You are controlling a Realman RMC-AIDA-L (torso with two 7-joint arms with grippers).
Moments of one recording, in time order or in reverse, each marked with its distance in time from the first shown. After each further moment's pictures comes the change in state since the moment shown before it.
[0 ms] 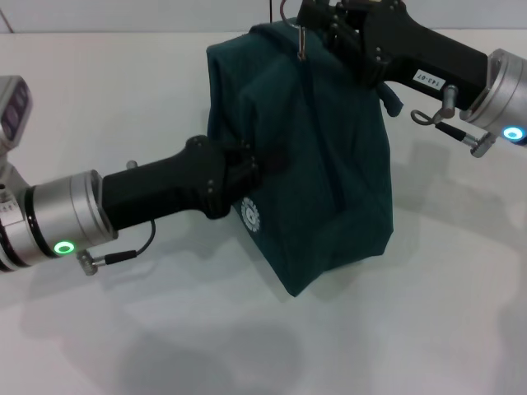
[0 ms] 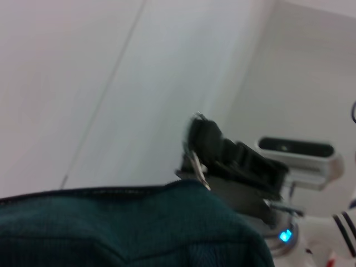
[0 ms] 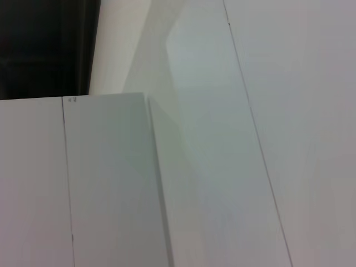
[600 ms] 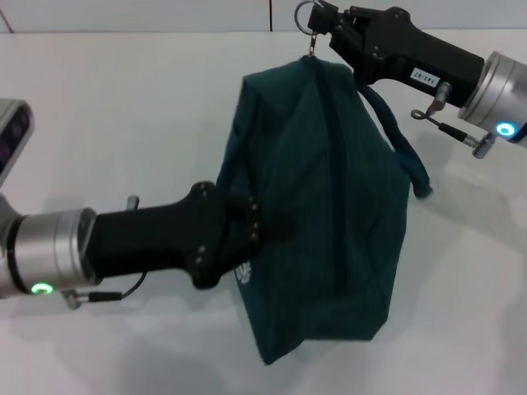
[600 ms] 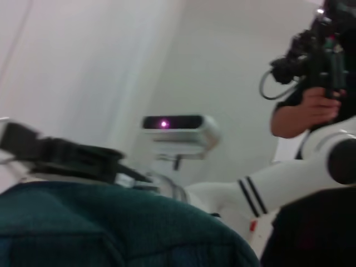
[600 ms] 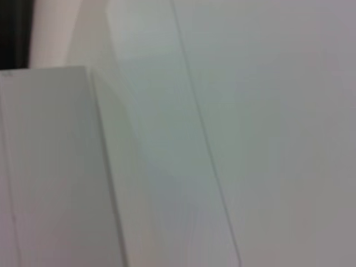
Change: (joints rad) left arm 0.027 0.007 0.030 0.042 0.104 0.166 0.054; right arm -0.009 0.000 0.000 -0.001 0.013 0.150 0.038
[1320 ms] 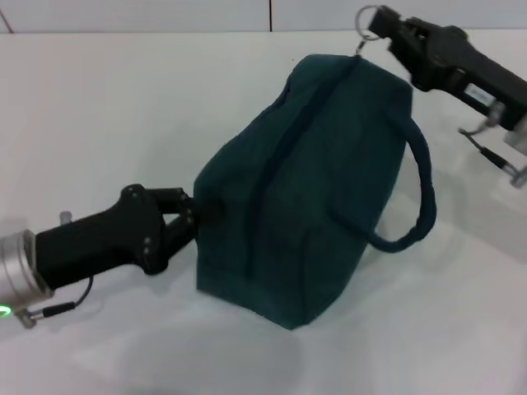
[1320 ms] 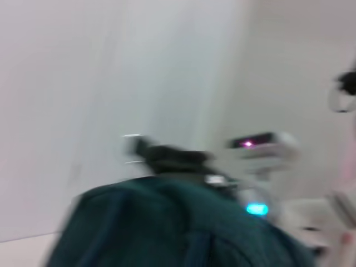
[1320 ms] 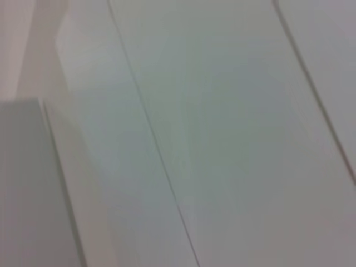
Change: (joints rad) left arm 0.133 0.017 -0.116 0.010 -0.002 -0.082 0.074; right arm -0.129 0.000 -0.002 -0.011 0.102 -0.053 0.028
